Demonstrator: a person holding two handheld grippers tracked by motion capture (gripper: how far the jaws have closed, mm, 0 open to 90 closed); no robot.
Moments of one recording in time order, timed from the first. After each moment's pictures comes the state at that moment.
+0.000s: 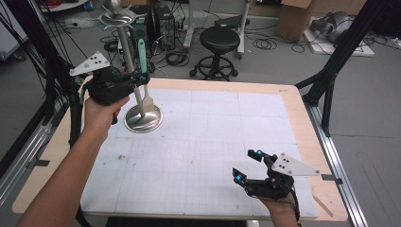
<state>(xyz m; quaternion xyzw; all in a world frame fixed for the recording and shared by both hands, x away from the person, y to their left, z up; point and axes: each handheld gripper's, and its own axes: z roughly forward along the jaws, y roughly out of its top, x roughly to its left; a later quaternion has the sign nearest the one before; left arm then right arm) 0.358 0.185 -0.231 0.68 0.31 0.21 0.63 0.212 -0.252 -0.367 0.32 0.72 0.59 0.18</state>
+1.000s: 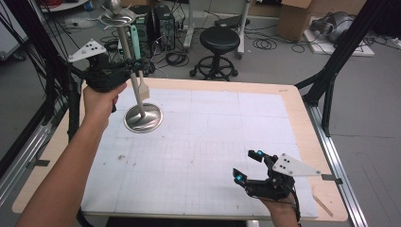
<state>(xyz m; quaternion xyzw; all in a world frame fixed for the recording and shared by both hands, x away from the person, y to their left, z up) 0.380 0.193 -0.222 0.66 0.35 0.24 0.62 0.211 -0.253 -0.367 0.32 0.72 0.59 0.17</state>
